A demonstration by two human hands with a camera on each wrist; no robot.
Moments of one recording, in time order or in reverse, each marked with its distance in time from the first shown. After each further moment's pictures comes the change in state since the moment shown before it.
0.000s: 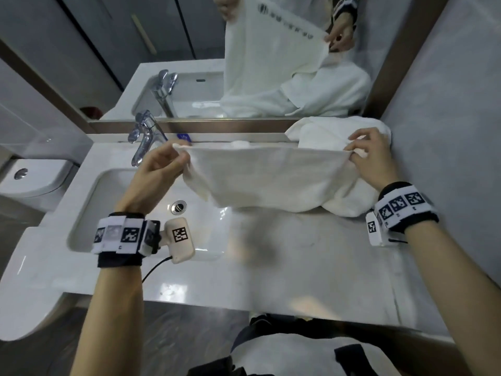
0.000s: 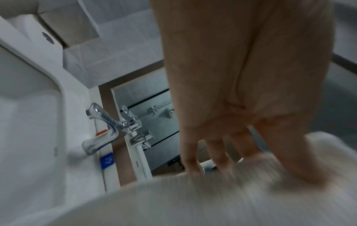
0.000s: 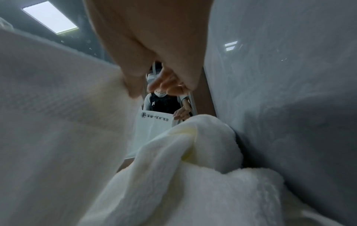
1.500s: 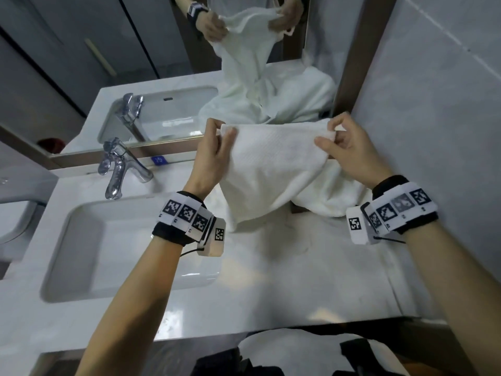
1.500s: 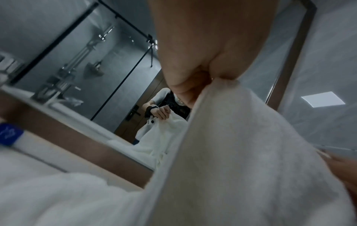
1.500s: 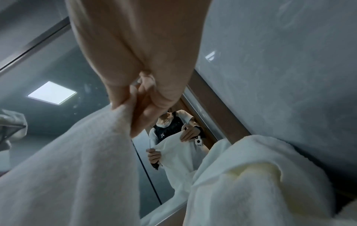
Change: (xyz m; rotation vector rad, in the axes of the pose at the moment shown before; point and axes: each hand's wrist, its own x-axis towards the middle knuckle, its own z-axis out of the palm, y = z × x) left_hand 0.096 -0.006 0.100 0.333 0.086 0.139; right_hand -0.013 -0.066 -0.024 0.532 -0.087 0.038
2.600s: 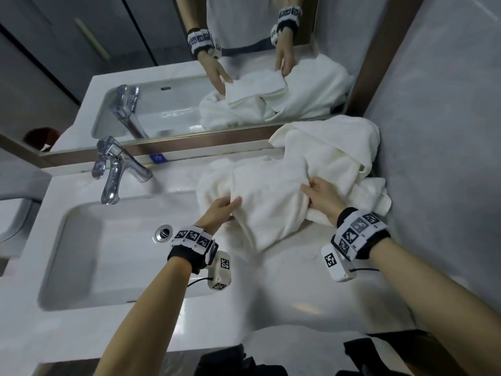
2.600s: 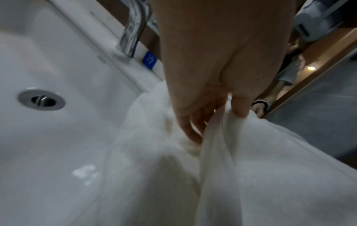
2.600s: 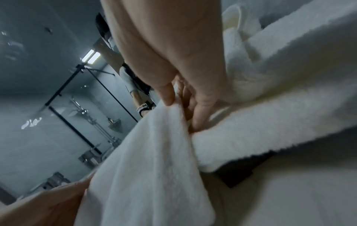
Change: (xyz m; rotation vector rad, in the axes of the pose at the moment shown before) left_hand -0.041 -0.138 0.009 -0.208 -0.336 -0.772; right_hand 0.003 0.096 0.077 0.018 0.058 0.679
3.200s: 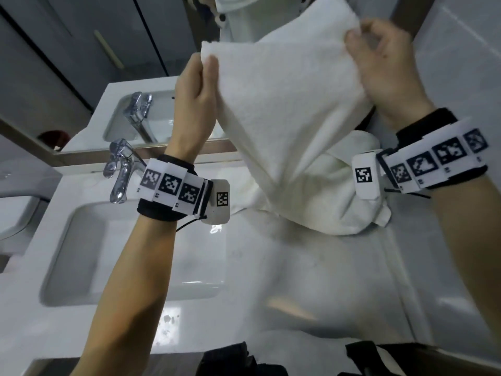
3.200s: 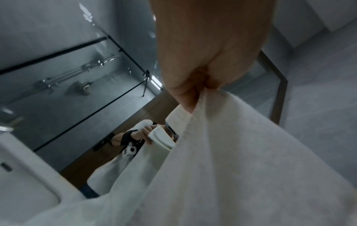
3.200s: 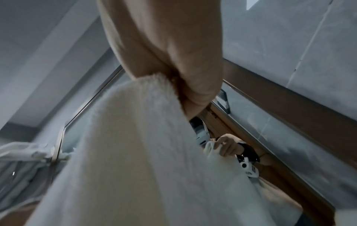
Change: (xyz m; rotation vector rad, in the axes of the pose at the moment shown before) left_hand -0.082 0.217 -0.010 0.199 0.560 0.983; right_hand -0.059 -0.210 -0.069 -0.045 0.179 -0.897
